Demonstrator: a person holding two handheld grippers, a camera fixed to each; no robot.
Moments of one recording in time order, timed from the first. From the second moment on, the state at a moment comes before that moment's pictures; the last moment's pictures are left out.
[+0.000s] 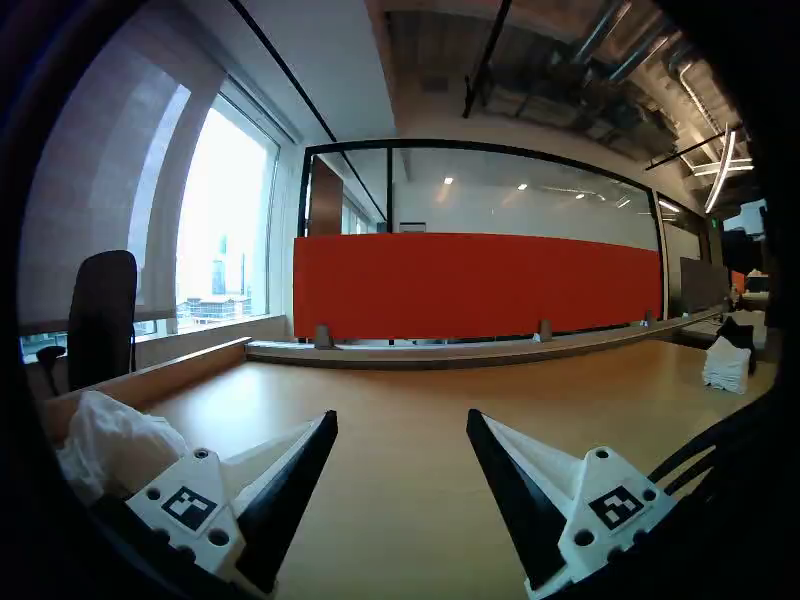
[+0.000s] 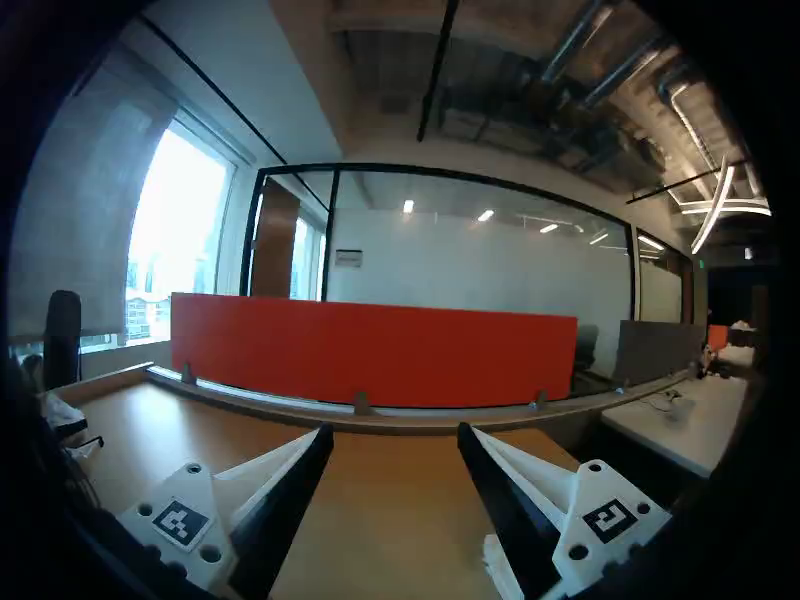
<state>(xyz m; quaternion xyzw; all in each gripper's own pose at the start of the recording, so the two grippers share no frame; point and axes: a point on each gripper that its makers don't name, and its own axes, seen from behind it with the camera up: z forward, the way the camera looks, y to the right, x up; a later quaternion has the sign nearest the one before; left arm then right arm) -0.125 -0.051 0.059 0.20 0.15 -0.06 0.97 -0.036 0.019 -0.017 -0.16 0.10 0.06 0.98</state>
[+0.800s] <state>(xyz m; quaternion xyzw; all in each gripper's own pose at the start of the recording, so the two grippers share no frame) -0.129 -0.050 0.062 0.20 0.15 -0.06 0.97 -0.103 0.036 0.011 -0.14 0.12 0.09 0.98</state>
